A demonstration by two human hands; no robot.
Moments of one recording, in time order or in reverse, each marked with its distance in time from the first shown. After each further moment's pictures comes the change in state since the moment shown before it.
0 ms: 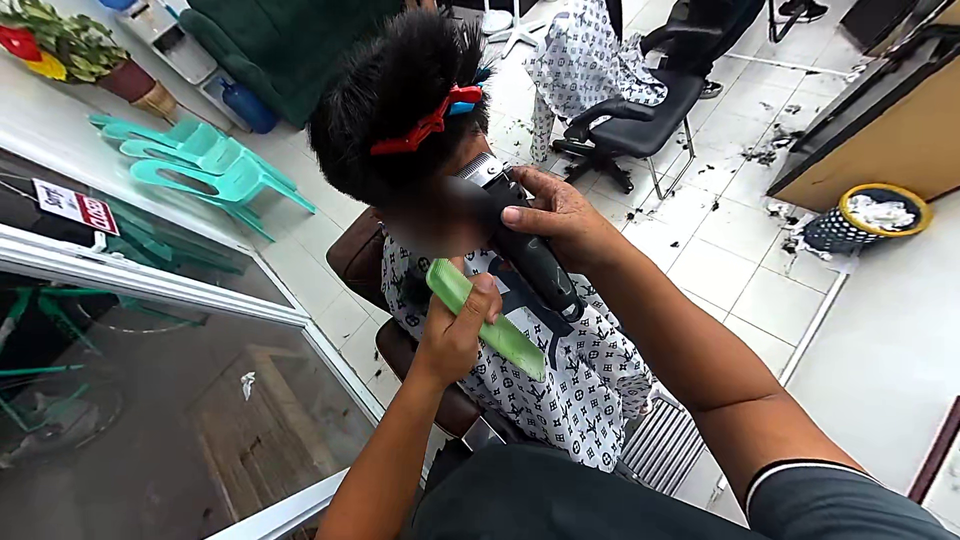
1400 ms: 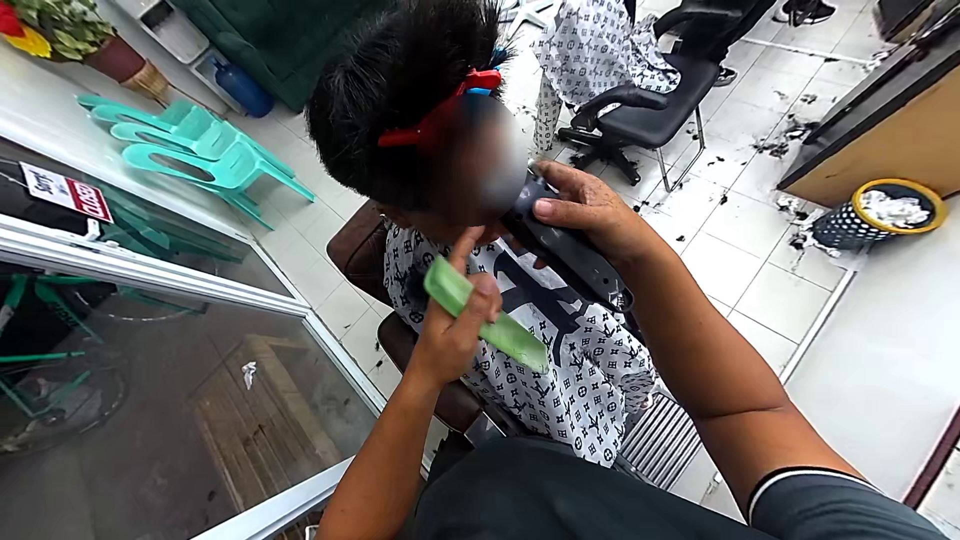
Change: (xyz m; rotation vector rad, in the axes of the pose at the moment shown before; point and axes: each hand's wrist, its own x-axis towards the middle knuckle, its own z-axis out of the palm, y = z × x) left_hand 0.001 -0.006 -0.020 0.028 0.007 0.005; right_hand 0.002 0.004 -0.023 -0.051 -0.043 0.034
